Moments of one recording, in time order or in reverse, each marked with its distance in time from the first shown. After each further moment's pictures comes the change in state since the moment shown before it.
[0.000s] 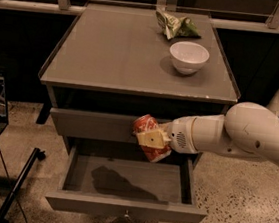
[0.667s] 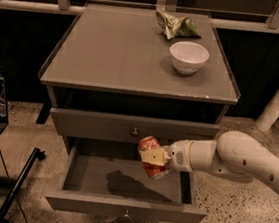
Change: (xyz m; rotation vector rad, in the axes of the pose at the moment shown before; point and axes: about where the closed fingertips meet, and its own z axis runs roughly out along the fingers) arm 0.076 -0.048 0.047 -0.032 0.013 0.198
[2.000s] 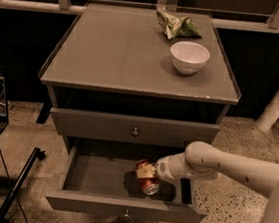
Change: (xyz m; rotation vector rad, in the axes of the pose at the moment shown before) arm 0.103 -0.120 0.122 0.080 0.242 0.243
